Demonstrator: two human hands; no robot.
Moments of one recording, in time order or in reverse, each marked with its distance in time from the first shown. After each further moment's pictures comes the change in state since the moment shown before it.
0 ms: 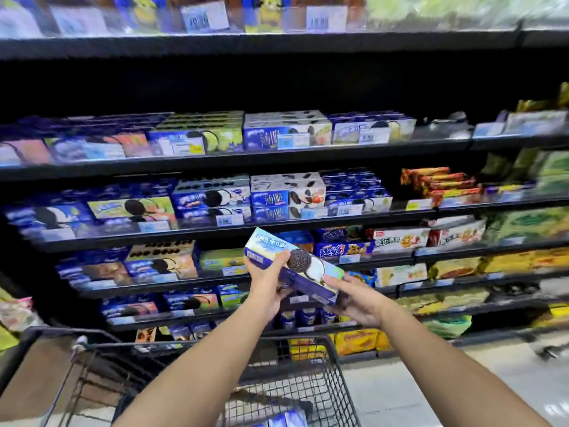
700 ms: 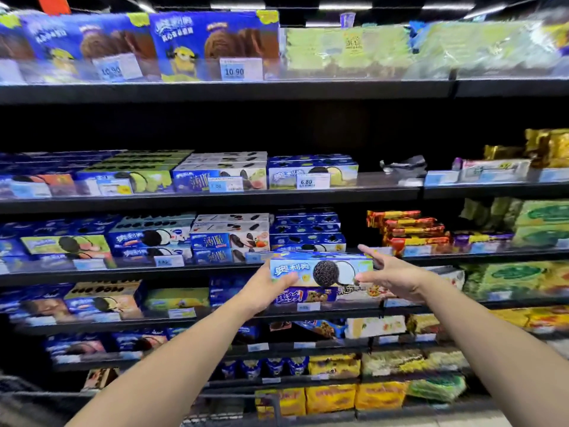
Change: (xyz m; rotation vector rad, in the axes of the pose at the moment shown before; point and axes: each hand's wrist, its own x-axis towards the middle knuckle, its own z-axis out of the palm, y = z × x) left_hand 0.045 -0.005 0.166 0.994 -0.296 0.303; right_hand -0.003 -0.195 -0.225 -0.444 -0.029 -0.190
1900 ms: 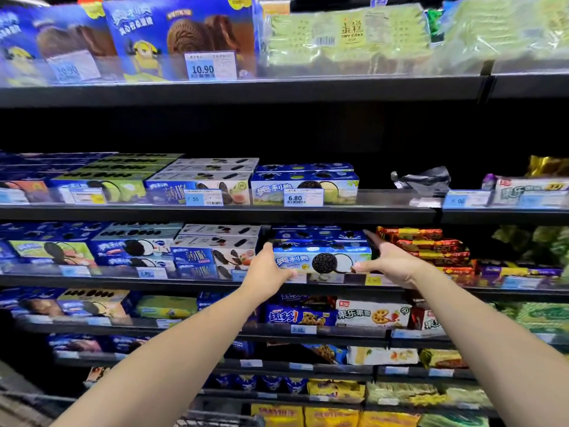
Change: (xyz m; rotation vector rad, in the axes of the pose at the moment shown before) left_hand 0.105 0.044 0.020 0.371 0.351 -0.084; right_hand 0.095 -0.040 -0.075 -0.365 0.038 -0.067
